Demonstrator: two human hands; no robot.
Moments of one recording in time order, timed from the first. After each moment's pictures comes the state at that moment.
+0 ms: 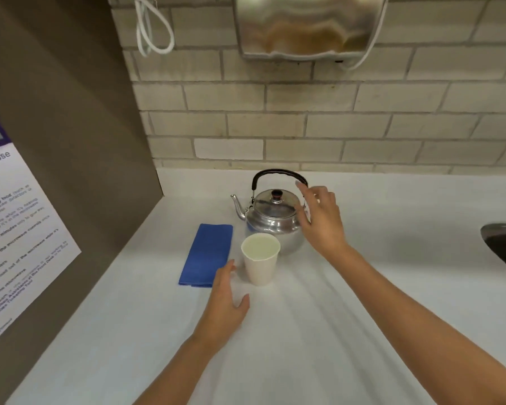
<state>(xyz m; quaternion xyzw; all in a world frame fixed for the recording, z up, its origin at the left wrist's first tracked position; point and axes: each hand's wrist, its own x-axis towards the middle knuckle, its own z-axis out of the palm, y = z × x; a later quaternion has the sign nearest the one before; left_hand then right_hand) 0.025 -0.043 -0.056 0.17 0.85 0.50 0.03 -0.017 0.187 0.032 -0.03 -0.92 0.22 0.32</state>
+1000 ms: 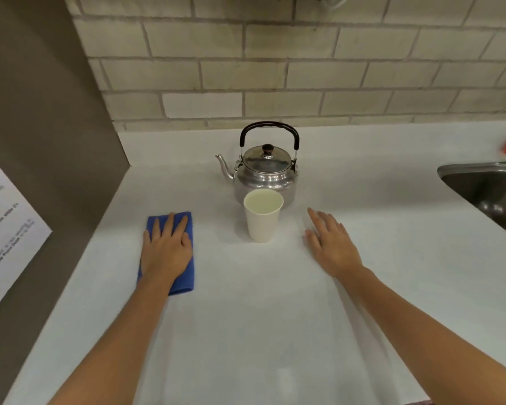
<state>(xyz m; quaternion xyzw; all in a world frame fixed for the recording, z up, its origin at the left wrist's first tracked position) -0.073 -0.129 -0.076 0.16 0.98 0.11 -0.02 0.078 0.161 -0.072 -0.18 -0.95 0.20 0.14</state>
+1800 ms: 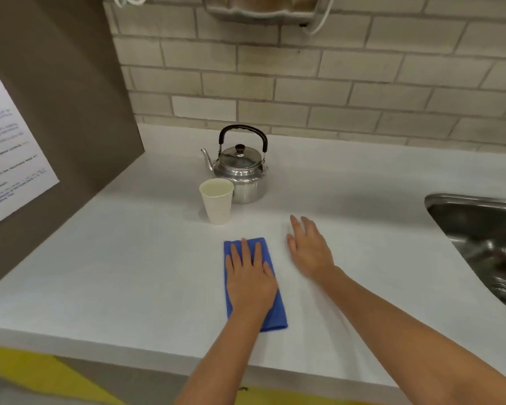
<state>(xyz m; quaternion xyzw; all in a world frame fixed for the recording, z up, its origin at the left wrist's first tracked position) 0.158 0.095 -0.078 0.10 0.98 0.15 -0.02 0.130 0.239 -0.062 -0.08 -0.98 0.17 0.10</state>
